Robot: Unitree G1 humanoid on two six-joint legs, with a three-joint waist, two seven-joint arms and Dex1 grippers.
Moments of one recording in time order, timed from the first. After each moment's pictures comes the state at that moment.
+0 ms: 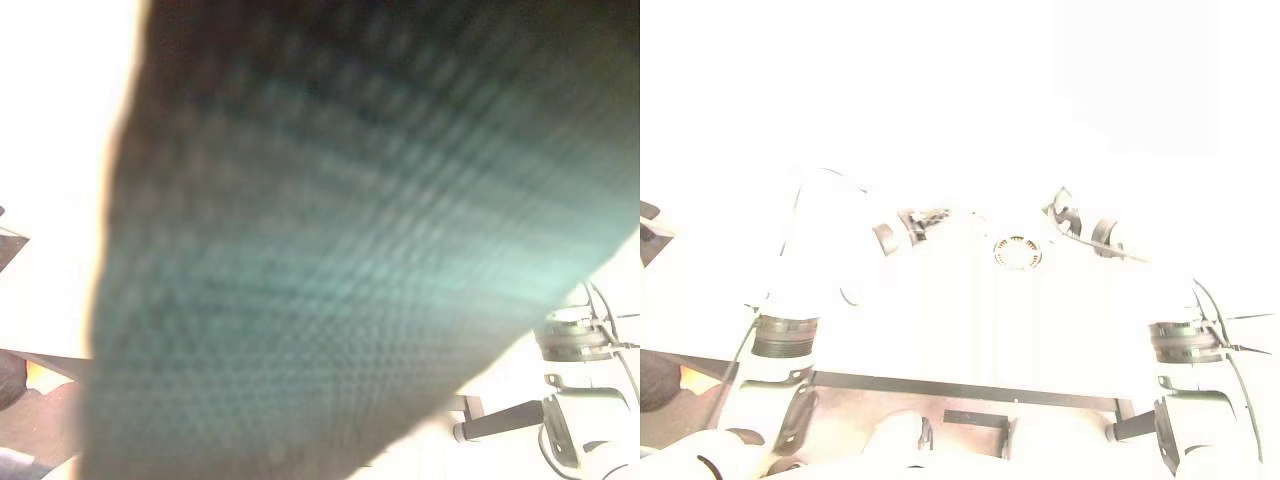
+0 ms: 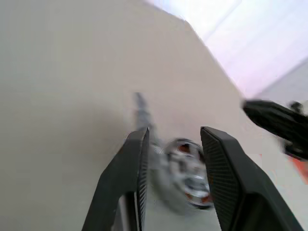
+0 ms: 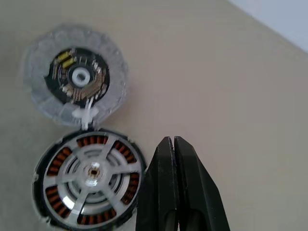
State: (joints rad) left arm -0.50 0.29 -0.04 -0.11 -0.80 0.79 -0.08; right arm -0.41 -0.61 0.01 0.04 0.12 0.44 0.76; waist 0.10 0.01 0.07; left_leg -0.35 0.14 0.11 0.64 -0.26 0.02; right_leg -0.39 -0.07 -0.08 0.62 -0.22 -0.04
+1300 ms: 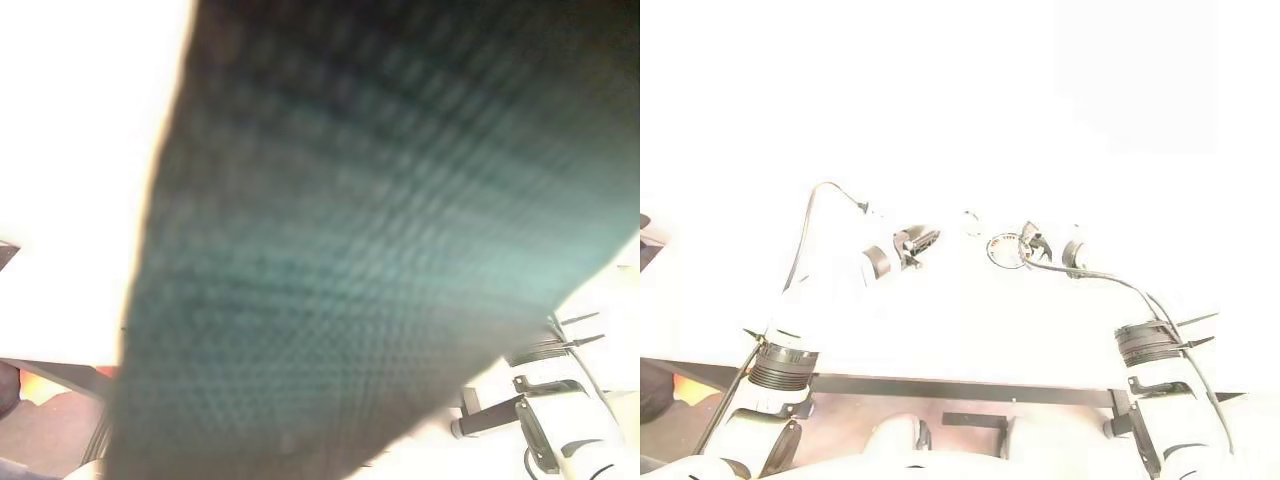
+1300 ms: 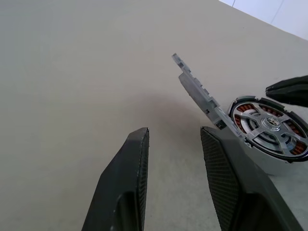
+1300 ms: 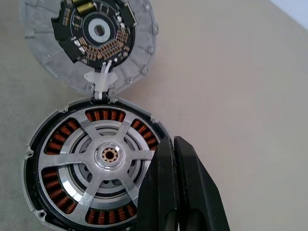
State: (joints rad) left arm -0.38 0.25 -0.11 -0.09 -0.41 0.64 -0.31; right arm -0.48 -0.54 0.13 0.23 0.00 0.19 0.74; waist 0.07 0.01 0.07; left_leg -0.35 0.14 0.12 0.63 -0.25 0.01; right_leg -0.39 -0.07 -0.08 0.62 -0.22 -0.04
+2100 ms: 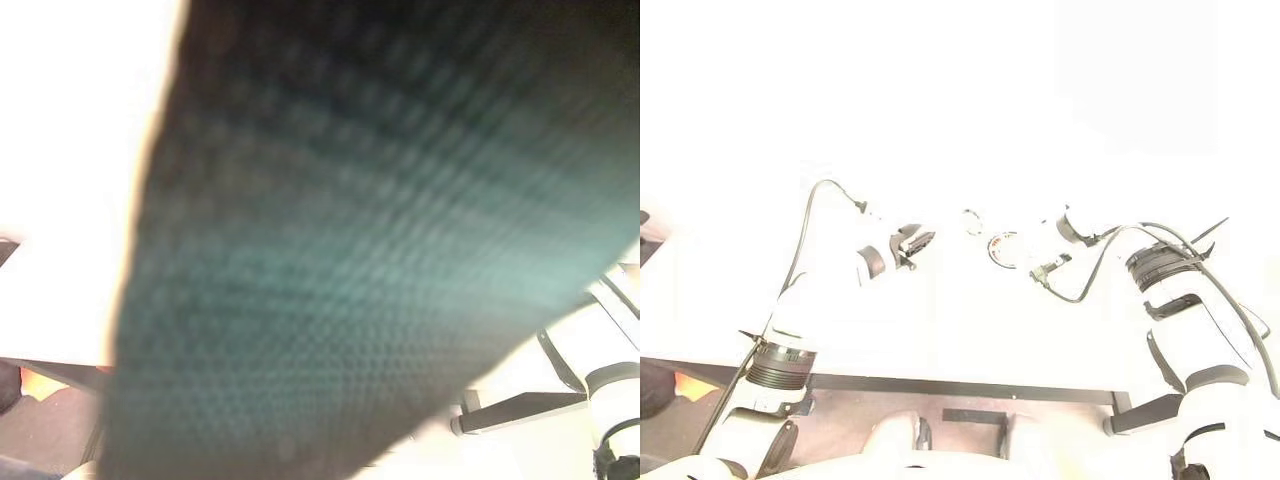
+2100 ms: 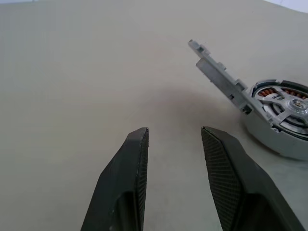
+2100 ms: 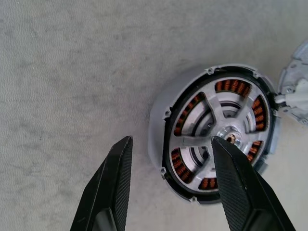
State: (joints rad) left arm -0.37 0.28 -0.10 -0.06 -0.29 0.57 -0.38; right arm -0.92 -0.69 0.53 0.69 -0.30 -0.56 1.36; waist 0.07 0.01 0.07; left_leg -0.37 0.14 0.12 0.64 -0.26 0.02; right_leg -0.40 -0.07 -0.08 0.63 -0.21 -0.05
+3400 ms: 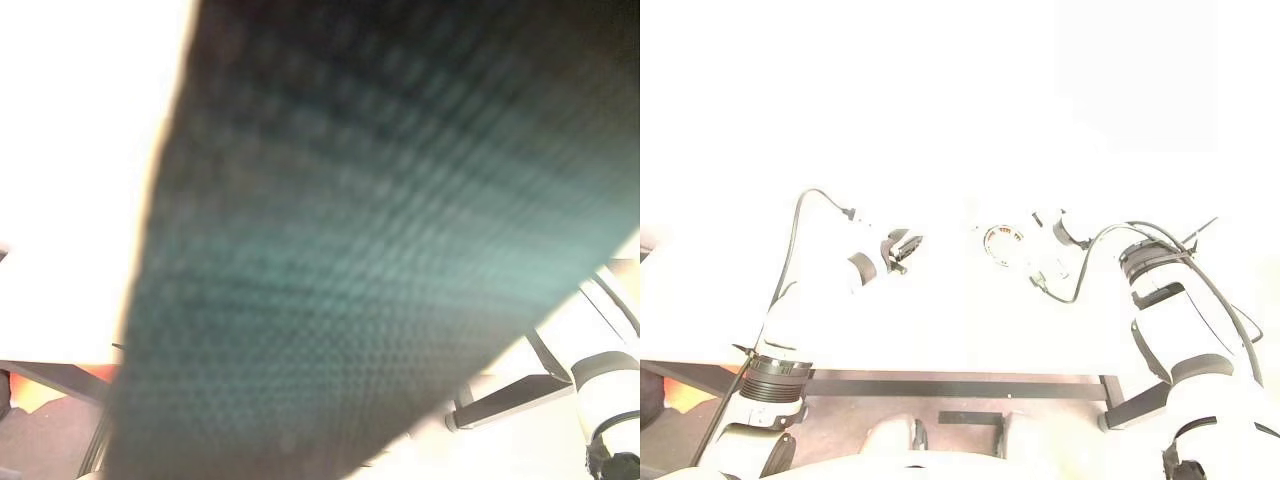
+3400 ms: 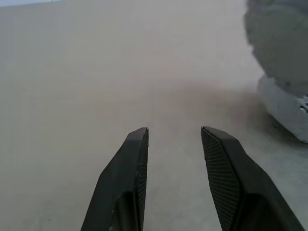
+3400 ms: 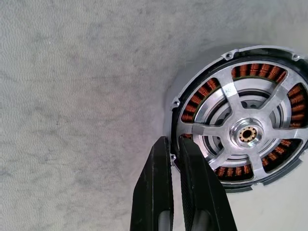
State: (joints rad) left arm -0.31 0.25 -0.07 -0.12 -0.25 0.60 -0.34; right arm -0.98 -0.63 0.55 0.92 -0.44 -0.74 1.20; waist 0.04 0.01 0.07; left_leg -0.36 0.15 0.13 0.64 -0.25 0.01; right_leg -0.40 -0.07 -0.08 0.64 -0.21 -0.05
